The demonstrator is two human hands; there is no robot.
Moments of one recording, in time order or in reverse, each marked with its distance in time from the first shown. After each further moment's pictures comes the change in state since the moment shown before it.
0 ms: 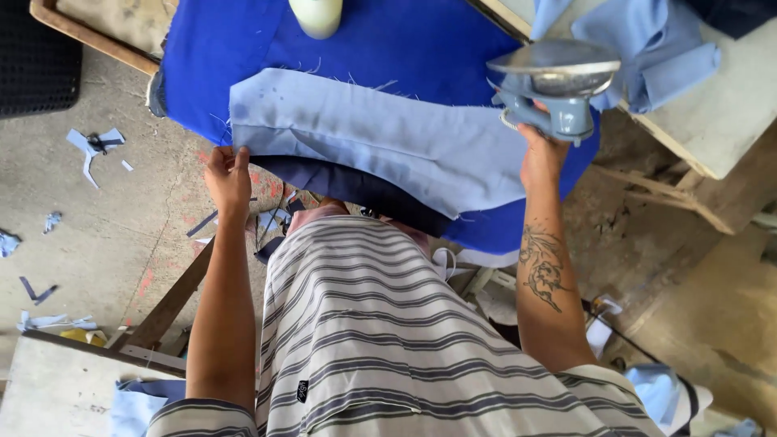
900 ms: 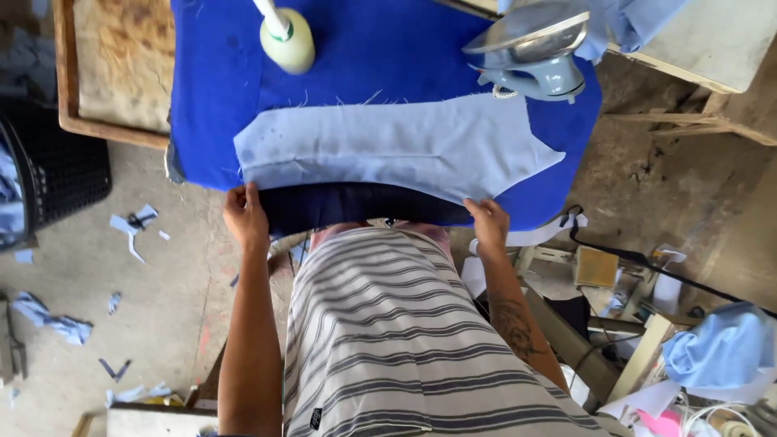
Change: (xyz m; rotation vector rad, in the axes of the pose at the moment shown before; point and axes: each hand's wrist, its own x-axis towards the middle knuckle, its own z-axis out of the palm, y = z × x) left_hand 0.023 0.004 -0.009 0.072 -0.053 0.021; right_hand -0.231 0.098 -0.038 -0.541 0.229 0.651
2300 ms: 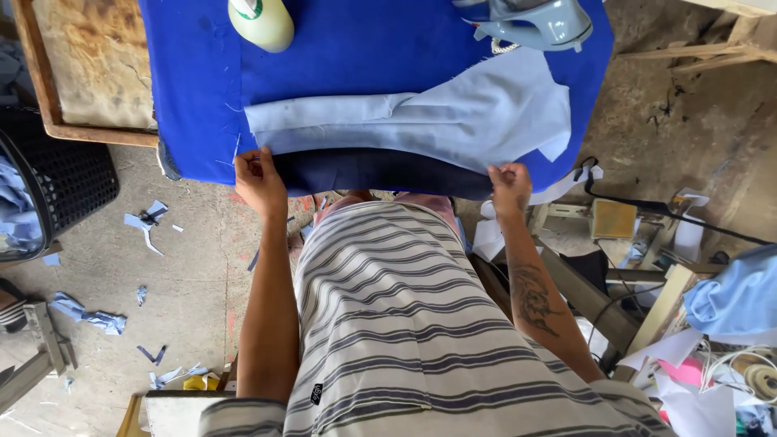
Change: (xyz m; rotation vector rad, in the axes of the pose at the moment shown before) left_hand 0.011 0.029 0.054 0.095 0.122 0.279; right_hand 0.010 0.011 -0.017 0.105 0.147 -0.170
